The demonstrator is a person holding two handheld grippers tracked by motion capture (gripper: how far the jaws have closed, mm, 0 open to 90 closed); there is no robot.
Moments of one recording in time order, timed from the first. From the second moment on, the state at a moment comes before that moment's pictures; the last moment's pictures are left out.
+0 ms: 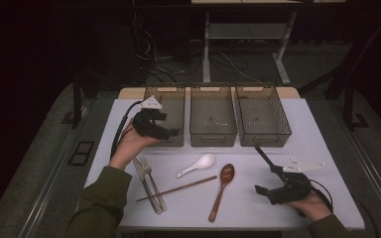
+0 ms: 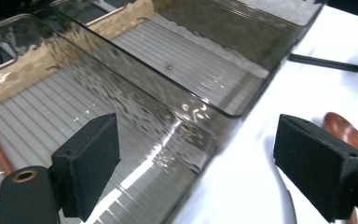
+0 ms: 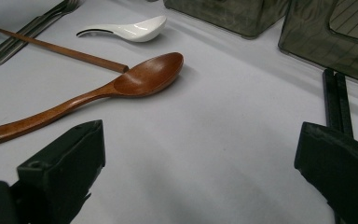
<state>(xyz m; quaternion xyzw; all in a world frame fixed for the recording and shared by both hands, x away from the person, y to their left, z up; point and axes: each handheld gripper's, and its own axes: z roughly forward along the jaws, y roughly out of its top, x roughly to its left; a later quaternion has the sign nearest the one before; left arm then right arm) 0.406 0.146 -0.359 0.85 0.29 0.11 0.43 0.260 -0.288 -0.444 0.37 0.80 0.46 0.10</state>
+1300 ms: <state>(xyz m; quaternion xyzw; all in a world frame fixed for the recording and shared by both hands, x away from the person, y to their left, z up) 0.305 0.141 -0.411 0.87 0.24 0.07 0.43 0.259 -0.288 -0.444 0.37 0.80 0.47 0.11</state>
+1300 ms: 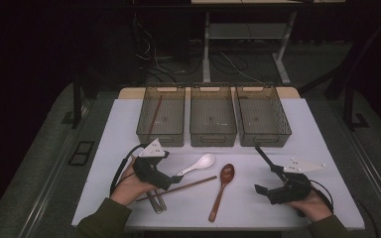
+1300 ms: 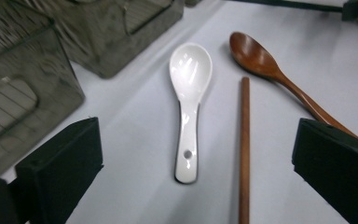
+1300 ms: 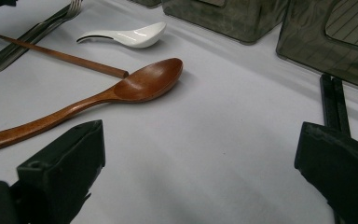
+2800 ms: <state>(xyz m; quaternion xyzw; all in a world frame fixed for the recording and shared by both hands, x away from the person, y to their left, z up) 0.287 0.132 -0.442 0.92 0.18 0.02 0.36 0.259 -0.289 -0.445 0.37 0.80 0.47 0.11</state>
